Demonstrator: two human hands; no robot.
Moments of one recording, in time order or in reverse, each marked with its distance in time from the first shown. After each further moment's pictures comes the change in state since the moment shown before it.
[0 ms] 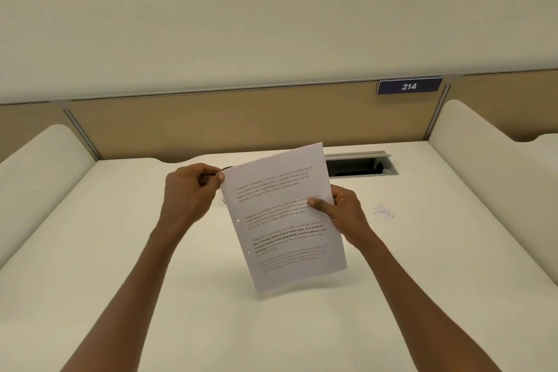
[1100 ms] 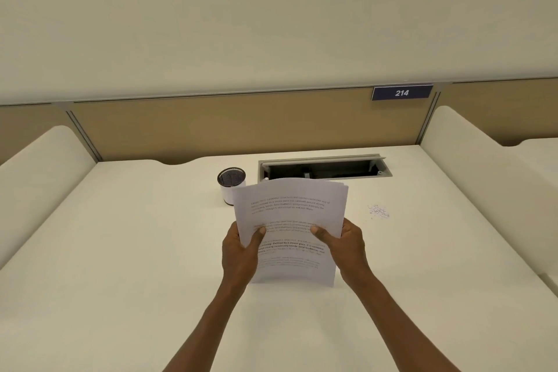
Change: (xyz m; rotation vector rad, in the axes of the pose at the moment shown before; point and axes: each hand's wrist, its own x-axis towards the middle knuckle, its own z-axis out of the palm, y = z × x) left_hand -0.101 -0.051 0.104 -0.493 -0.030 -0.260; right_hand -0.074 0.019 0.029 0.112 0.254 0.031
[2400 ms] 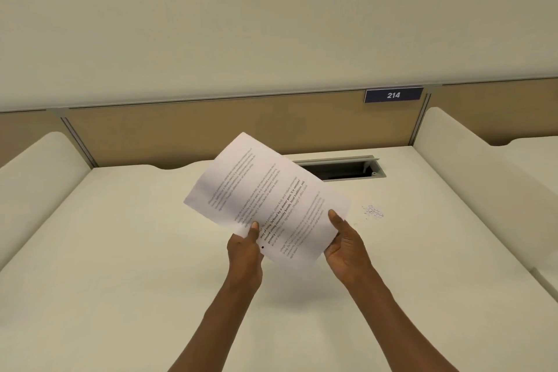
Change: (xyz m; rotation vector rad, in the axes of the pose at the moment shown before) left_hand -0.003 0.022 0.023 -0.567 0.007 -0.388; right_hand 0.008 0.001 -0.006 0.772 -0.046 0.271
